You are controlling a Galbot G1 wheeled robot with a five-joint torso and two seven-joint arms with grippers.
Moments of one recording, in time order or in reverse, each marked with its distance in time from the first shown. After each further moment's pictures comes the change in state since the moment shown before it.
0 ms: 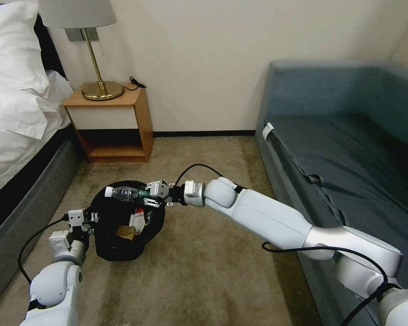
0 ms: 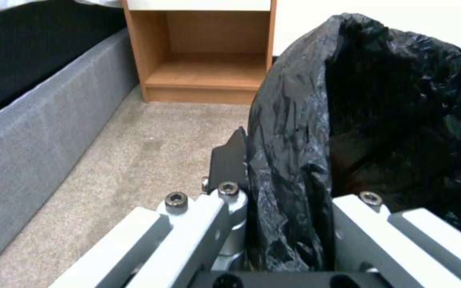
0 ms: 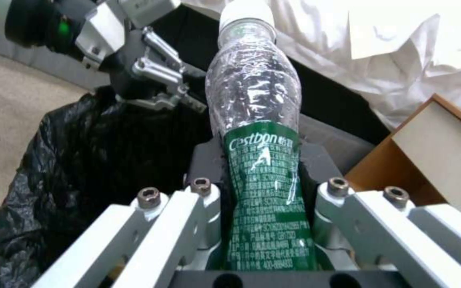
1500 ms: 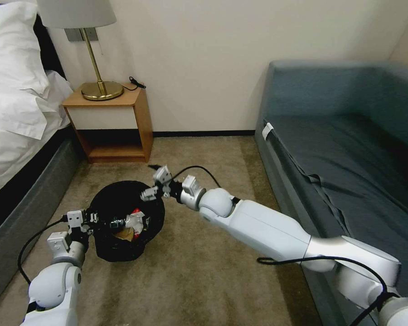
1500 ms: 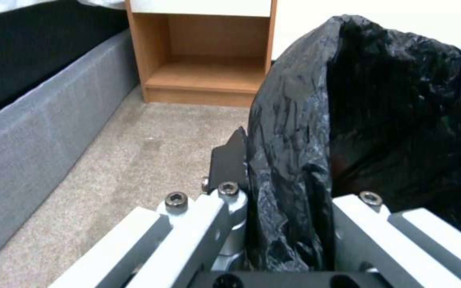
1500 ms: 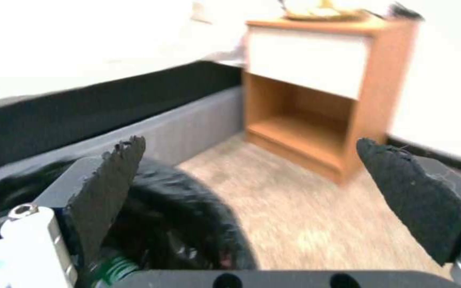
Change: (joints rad) left arm 0.023 0.002 -0.011 -0.023 -0.036 0.004 -0.001; right arm -0.072 -0.003 0.019 0.161 0.426 -0.227 0.595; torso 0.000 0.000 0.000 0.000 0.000
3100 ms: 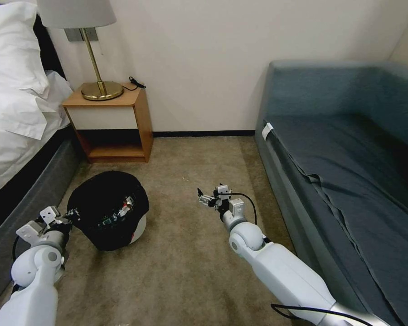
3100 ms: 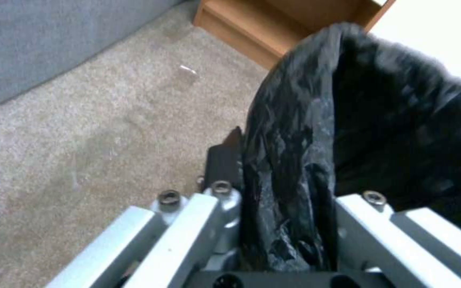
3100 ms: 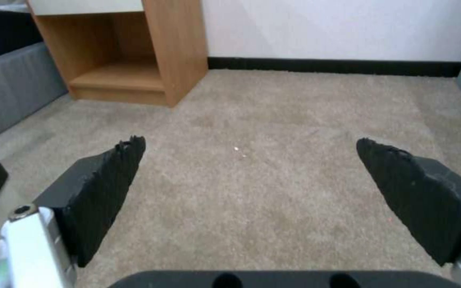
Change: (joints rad) left arm -0.172 0.147 -0.018 0.241 -0.551 0.173 -0.240; right arm -0.479 -0.046 0.479 -0.020 -0.228 -0.001 0.158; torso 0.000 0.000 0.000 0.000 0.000
